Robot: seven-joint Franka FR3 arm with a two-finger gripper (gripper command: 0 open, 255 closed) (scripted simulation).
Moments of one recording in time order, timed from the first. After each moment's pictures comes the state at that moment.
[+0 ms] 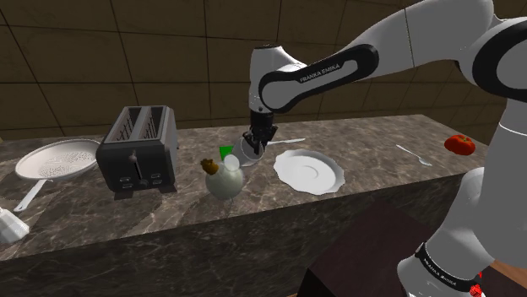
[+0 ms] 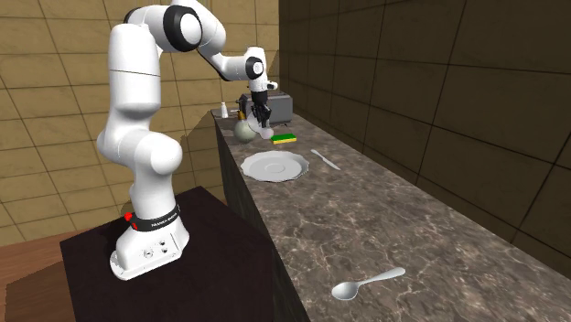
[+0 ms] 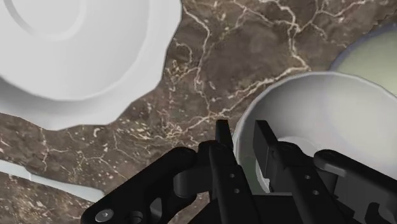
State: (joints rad) arm 0.34 0.23 0.00 -1.88 -0.06 2.12 0.41
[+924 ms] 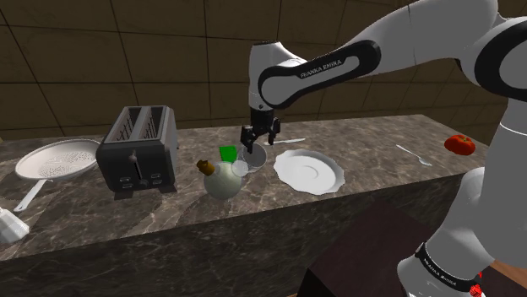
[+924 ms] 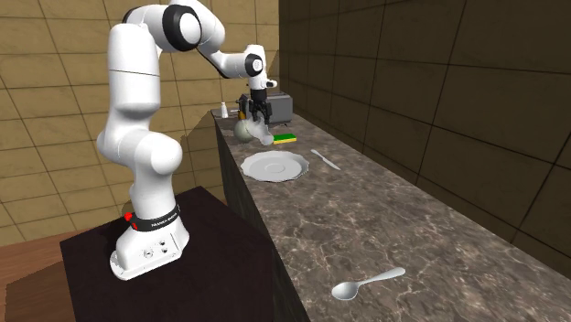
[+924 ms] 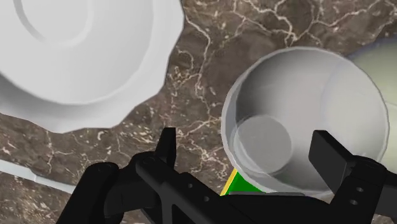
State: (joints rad) arm 0.34 0.22 0.00 -1.86 -0.06 2.07 0.41
